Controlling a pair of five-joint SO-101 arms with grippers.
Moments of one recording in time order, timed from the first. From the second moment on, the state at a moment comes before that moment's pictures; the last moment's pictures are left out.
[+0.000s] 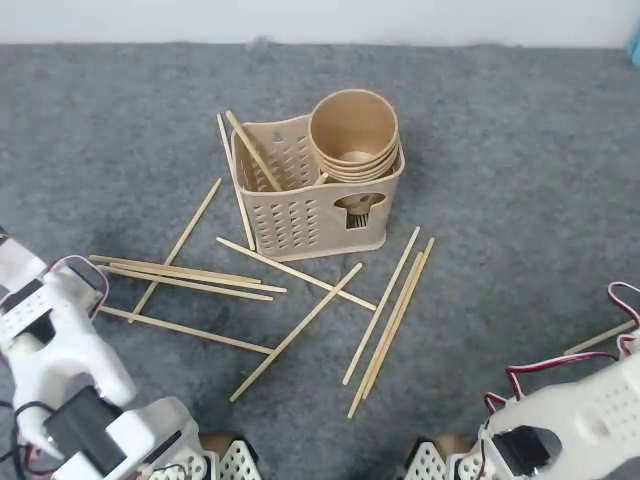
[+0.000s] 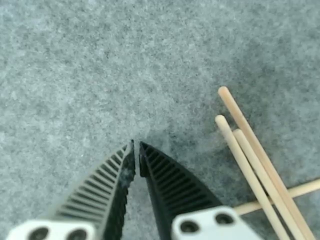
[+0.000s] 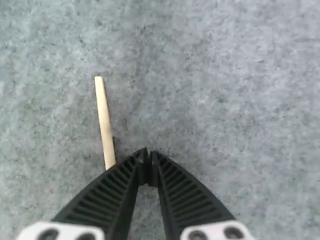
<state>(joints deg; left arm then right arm) -49.4 -10.2 51.5 39.7 12.4 56.8 22.2 19.4 23.1 -20.2</state>
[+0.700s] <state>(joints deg) -49.4 -10.2 51.5 39.7 12.4 53.3 24.4 -2.5 56.6 -20.2</state>
